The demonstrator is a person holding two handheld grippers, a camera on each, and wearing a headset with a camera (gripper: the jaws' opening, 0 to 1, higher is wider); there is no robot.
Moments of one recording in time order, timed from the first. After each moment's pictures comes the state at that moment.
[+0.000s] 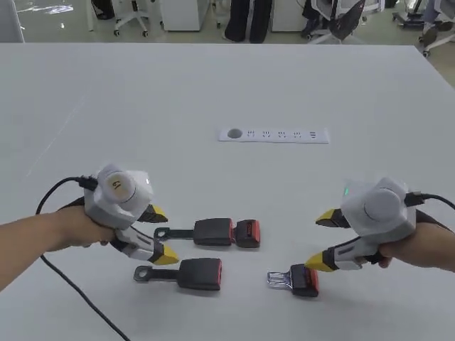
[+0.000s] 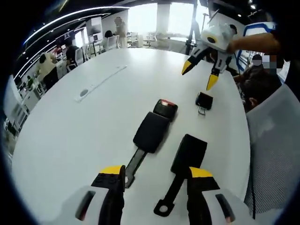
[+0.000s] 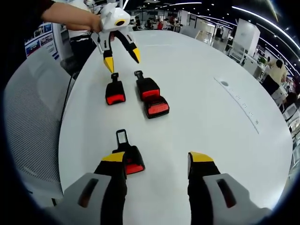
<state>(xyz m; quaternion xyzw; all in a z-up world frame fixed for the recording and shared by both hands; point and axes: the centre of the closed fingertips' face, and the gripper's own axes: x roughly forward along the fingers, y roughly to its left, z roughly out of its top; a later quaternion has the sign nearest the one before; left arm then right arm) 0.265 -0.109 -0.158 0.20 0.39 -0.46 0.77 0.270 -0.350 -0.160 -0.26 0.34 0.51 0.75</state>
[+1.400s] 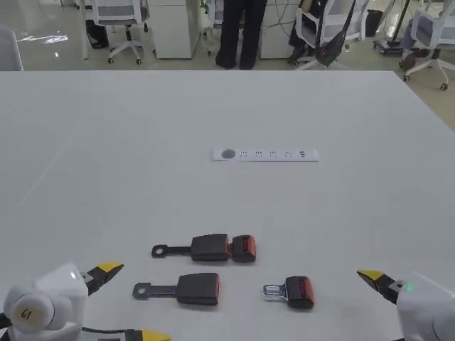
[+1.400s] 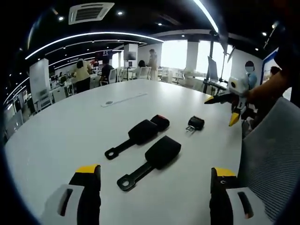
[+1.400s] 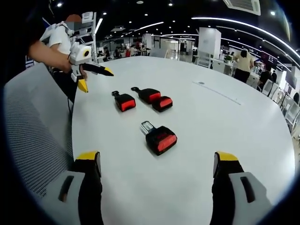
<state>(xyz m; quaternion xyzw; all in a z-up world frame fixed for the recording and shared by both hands) 0.186 -0.093 -0.138 0.08 0.27 -0.37 0.88 0.186 -0.378 -0.157 -0.14 0.27 0.42 0.86</state>
